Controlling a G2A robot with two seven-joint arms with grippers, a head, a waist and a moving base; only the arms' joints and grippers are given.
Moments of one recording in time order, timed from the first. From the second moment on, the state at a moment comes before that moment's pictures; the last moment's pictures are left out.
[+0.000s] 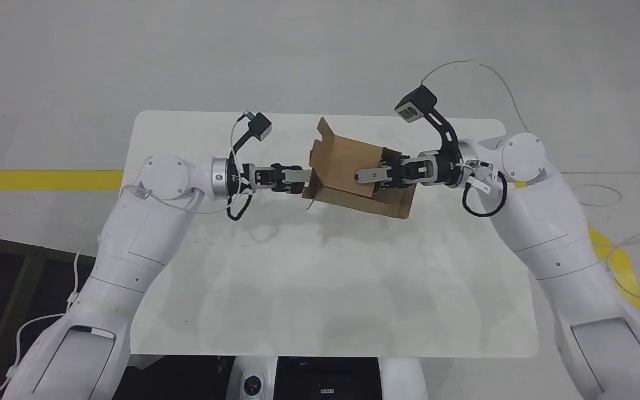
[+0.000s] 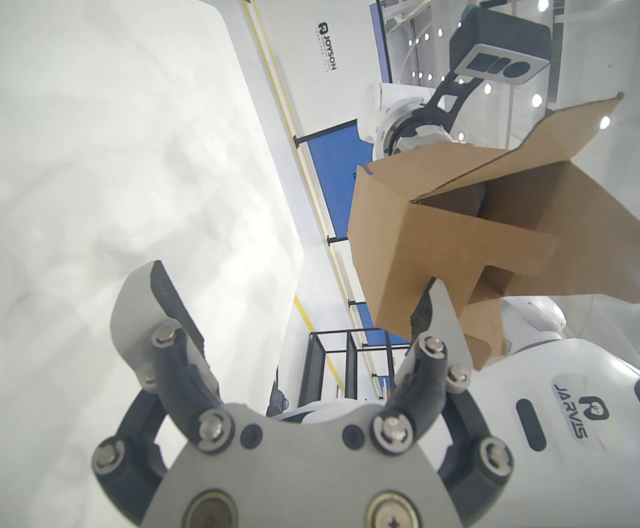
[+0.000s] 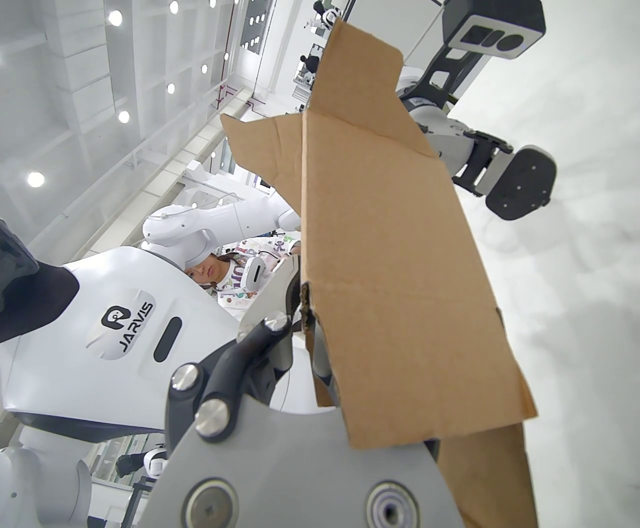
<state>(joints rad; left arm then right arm) 0.73 -1.10 -1.06 -1.25 -0.36 -0.35 -1.20 -0.57 -1.10 0.94 -1.23 0.70 -0.43 1.39</state>
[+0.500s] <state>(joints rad) 0.72 -1.11 -1.05 -1.24 -0.38 -0.34 -1.19 -0.57 -1.11 0.90 -1.24 0.72 -0.43 1.39</state>
